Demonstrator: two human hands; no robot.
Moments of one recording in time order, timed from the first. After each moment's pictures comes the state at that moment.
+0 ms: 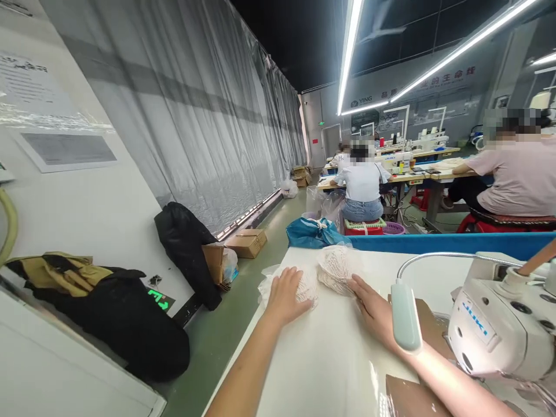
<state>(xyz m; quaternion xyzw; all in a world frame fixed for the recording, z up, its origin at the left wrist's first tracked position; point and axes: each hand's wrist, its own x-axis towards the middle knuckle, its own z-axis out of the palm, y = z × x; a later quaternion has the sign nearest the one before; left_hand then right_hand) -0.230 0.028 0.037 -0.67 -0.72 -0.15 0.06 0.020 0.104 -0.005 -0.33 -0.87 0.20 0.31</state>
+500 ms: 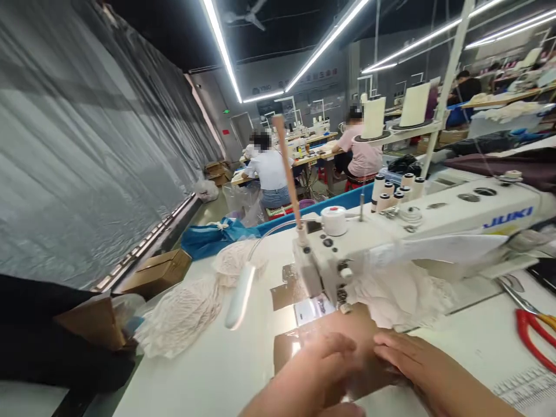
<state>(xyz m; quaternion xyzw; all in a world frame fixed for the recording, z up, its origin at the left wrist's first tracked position) 0.024 -0.033 0.064 -0.88 -0.27 -0.13 -0.37 0.300 -0.055 -0.049 -0.39 -0.88 0.08 0.25</state>
